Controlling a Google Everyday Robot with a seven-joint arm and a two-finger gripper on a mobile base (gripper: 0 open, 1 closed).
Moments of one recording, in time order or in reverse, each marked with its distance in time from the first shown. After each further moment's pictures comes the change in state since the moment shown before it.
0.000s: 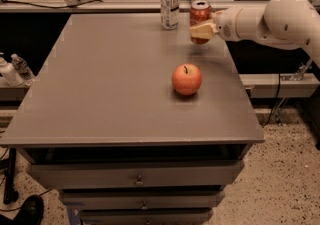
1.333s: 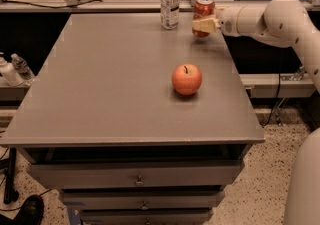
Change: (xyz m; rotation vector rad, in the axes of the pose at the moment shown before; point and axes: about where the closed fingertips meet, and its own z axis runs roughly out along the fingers) arm 0.010 -0.057 0.030 0.000 -0.085 0.040
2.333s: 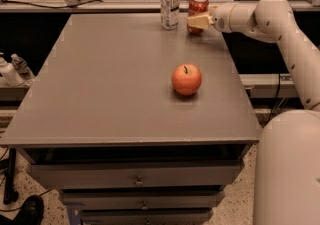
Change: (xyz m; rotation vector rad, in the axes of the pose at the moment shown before) arm -0.003 -0.016 0.041 -0.036 -0.032 0.012
